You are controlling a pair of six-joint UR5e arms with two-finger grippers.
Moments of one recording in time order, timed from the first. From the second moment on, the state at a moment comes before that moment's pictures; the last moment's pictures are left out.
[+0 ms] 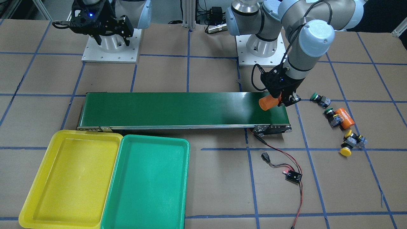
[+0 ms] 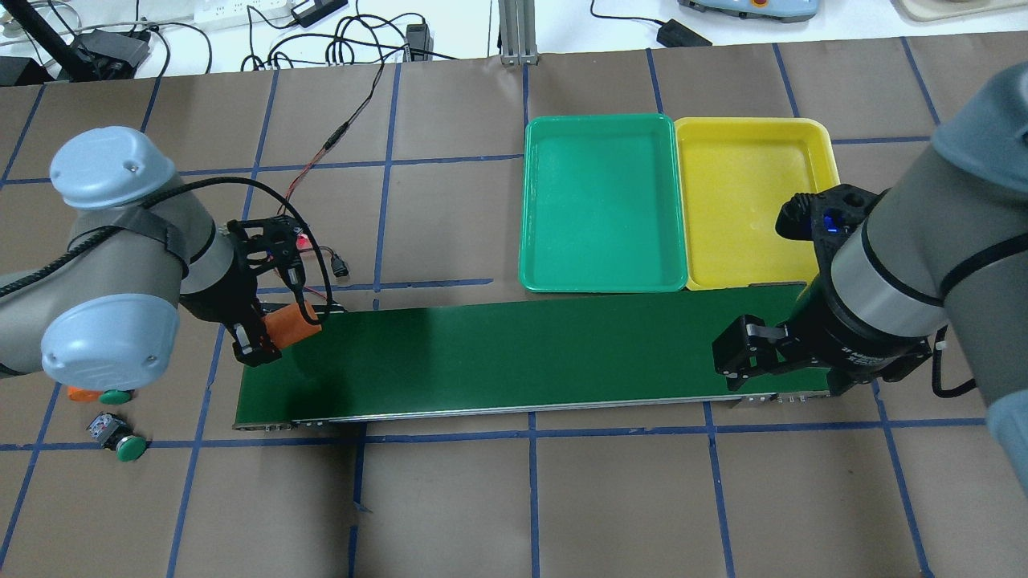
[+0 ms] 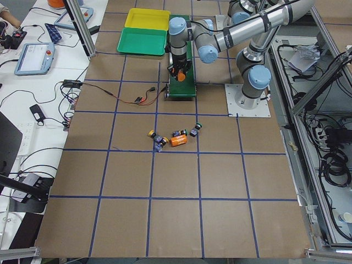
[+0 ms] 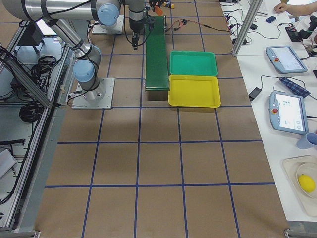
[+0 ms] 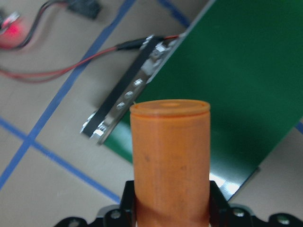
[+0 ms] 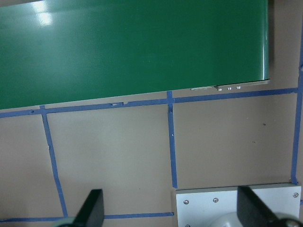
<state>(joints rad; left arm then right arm) -1.44 -1.51 -2.09 -1.20 1.64 1.33 1.55 -1.98 1.99 -1.49 -1.53 0.05</state>
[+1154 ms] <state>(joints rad) -1.35 -1.55 -2.12 -1.11 1.64 1.41 1.55 -1.99 2.01 -1.51 -1.52 0.05</state>
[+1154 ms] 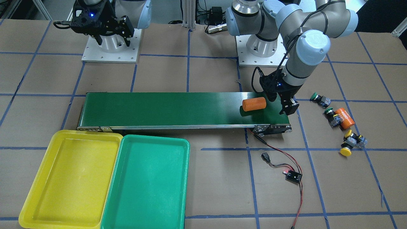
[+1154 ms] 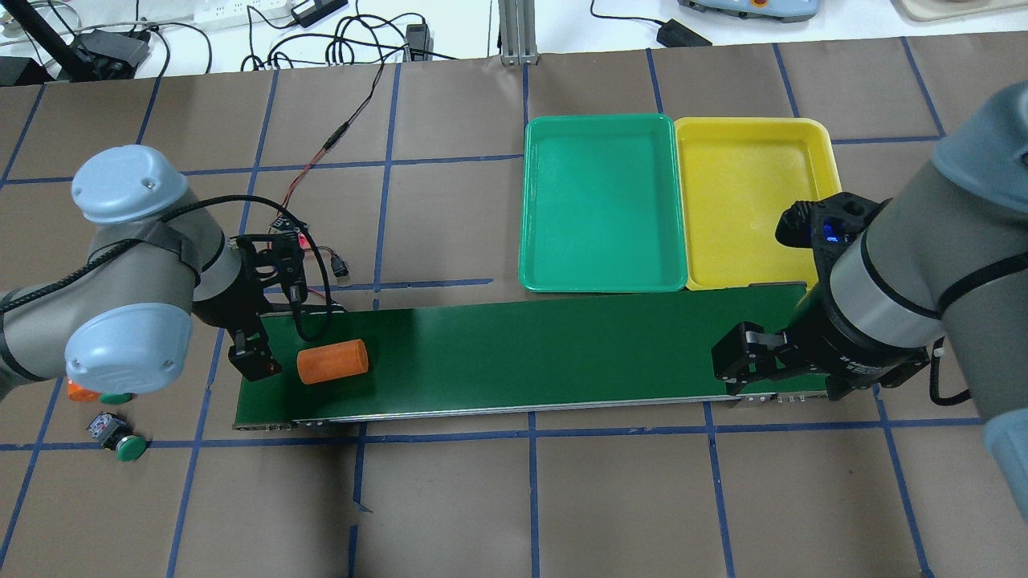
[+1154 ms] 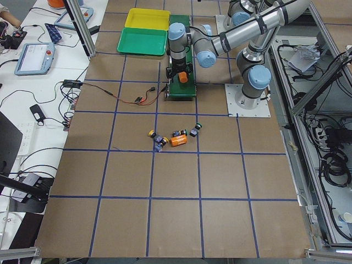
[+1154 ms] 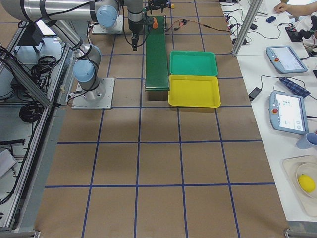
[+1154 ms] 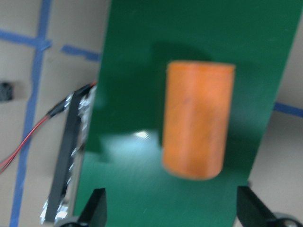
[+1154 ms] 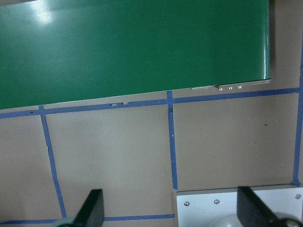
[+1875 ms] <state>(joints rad) -1.06 -1.82 -1.94 -0.87 1.64 1.27 1.54 -1.99 2.01 -1.54 -1.52 0.06</state>
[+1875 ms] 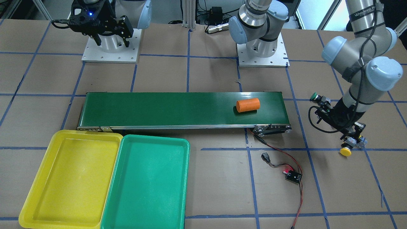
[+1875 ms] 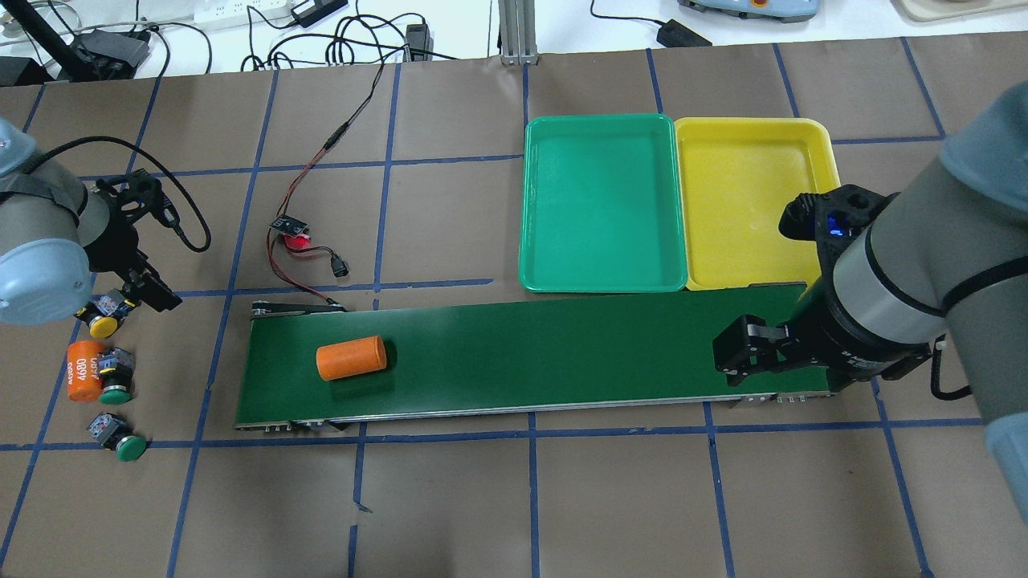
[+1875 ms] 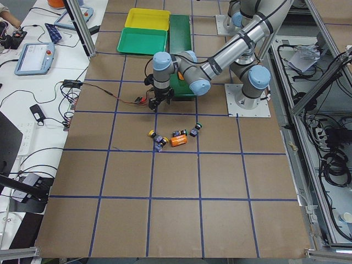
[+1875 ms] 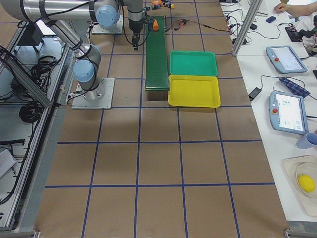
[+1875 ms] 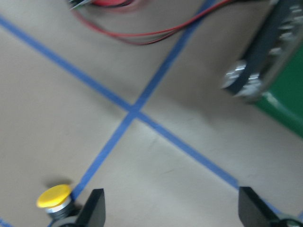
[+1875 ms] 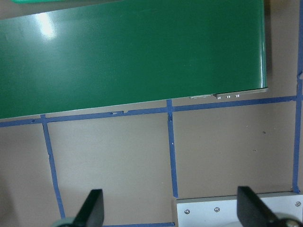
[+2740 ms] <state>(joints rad) -0.93 -2.05 -1.84 -0.81 1.64 1.22 1.54 -2.00 2.01 -1.54 -1.52 0.06</state>
